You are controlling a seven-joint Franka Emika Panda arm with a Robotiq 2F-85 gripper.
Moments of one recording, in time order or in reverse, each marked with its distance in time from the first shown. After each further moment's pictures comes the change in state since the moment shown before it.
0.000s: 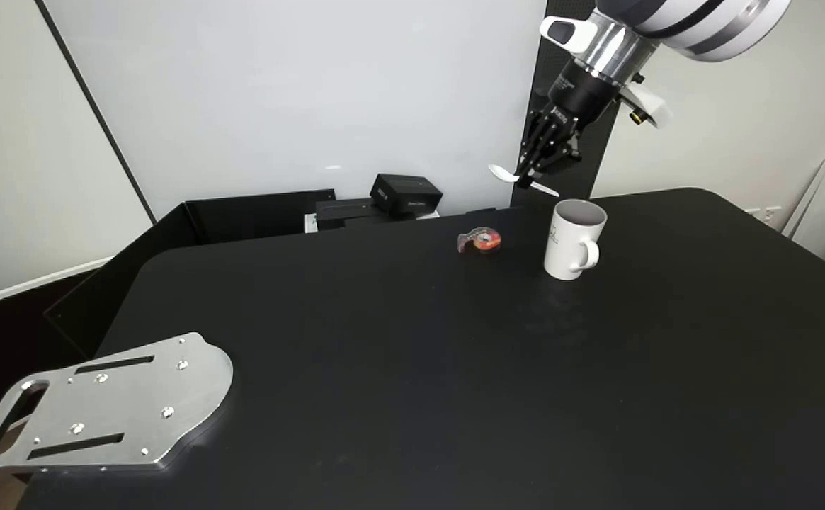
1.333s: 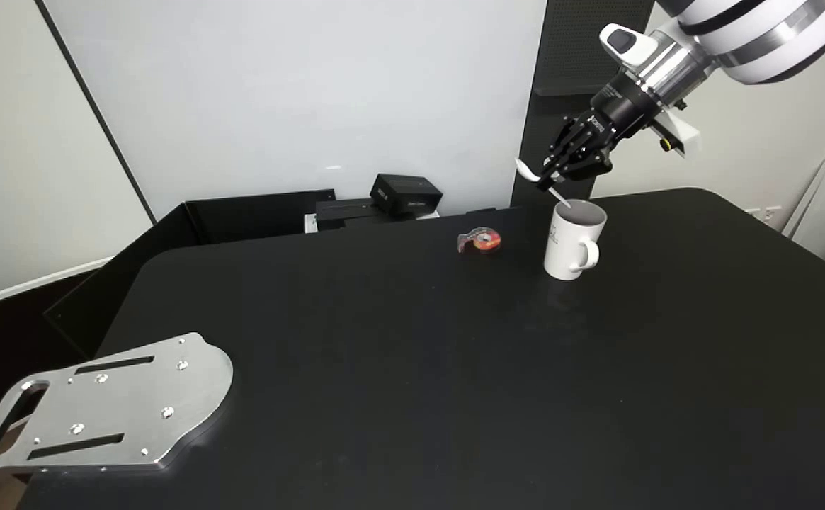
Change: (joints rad) arm -0.167 -0.014 0.089 -0.110 0.324 0.039 -0.300
